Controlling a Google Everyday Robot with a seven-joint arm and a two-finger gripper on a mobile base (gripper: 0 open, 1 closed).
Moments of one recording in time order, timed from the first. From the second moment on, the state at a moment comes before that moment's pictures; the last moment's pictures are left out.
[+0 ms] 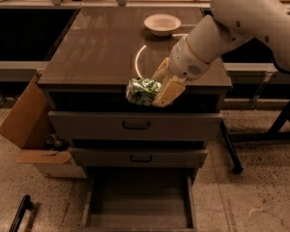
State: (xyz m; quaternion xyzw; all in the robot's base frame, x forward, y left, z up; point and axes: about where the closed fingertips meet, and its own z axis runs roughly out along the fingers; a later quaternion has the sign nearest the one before) arm 0.559 -0.050 0.860 -0.68 0.66 0.16 0.25
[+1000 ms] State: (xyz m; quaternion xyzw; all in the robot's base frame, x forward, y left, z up) arm 0.479 -0.028 0.723 -0.68 0.70 0.20 0.14
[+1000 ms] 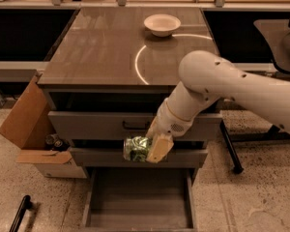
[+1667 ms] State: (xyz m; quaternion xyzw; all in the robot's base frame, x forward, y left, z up) arm 0.415 -0.008 0.637 -0.66 0.71 0.24 0.07
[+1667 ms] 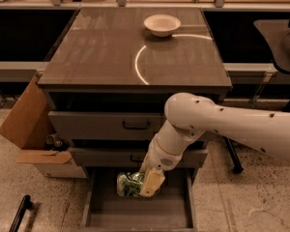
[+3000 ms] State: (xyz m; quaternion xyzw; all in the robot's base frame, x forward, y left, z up) arm 0.409 0.013 0.505 -0.62 0.76 0.20 0.06
